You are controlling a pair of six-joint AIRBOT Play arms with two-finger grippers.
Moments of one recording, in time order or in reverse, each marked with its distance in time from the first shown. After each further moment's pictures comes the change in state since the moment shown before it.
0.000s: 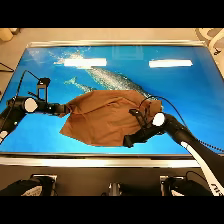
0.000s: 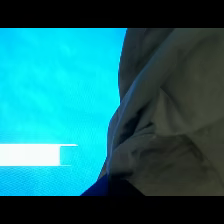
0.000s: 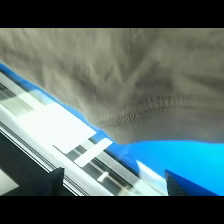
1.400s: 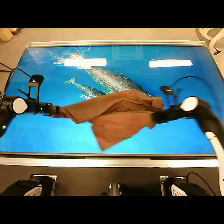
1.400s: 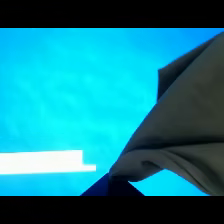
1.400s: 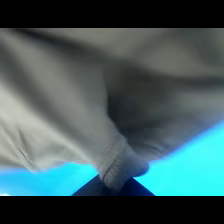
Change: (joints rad) left arm 0.014 0.108 0.010 0.058 -0.120 0.068; right arm -0.400 0.075 0.186 -0.278 -0.013 -0.021
